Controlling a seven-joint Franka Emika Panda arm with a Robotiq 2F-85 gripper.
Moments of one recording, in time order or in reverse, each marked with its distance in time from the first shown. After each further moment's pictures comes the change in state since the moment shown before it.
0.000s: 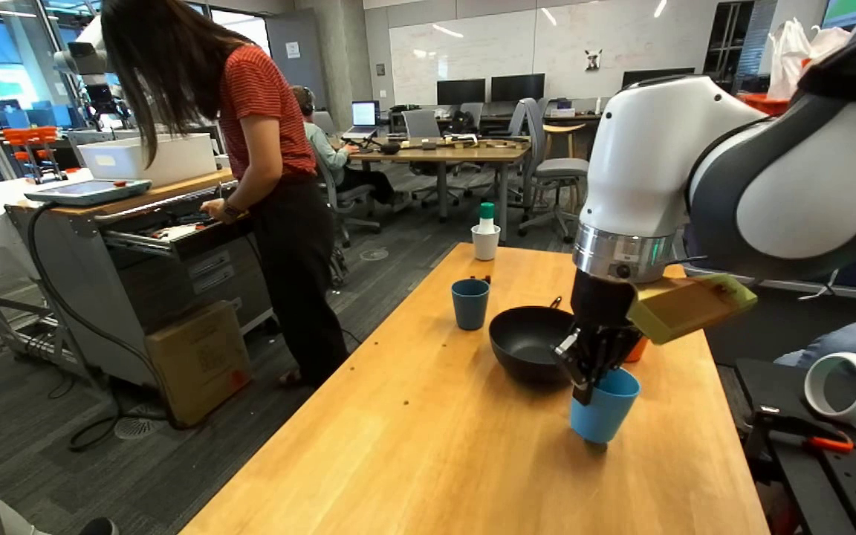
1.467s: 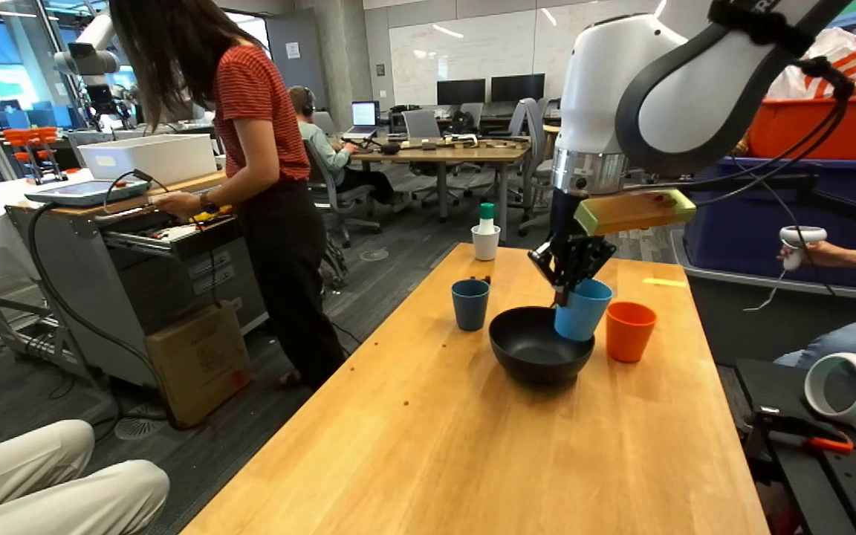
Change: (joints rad) arm -0.154 -0.015 -0.107 0.187 -0.156 -0.185 0.060
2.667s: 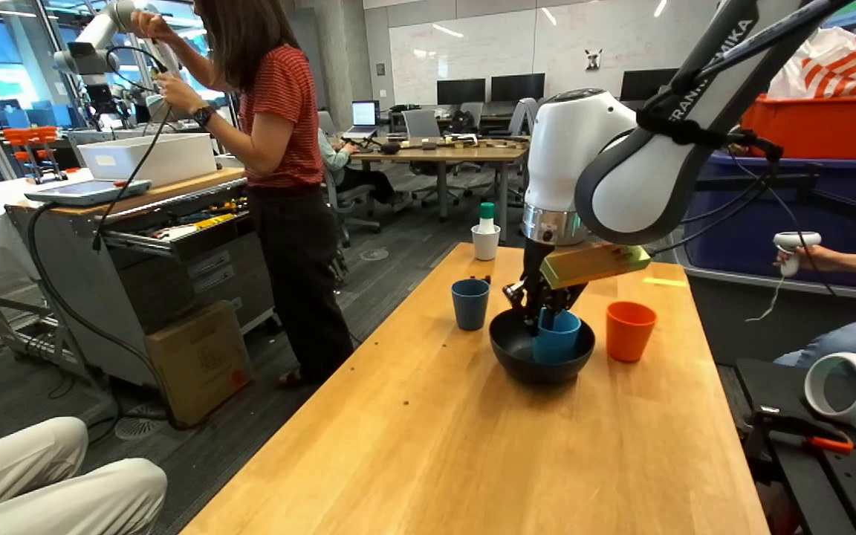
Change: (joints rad) arm 0.097 0.235 -0.088 0.107 -0.031 0.125 0.049
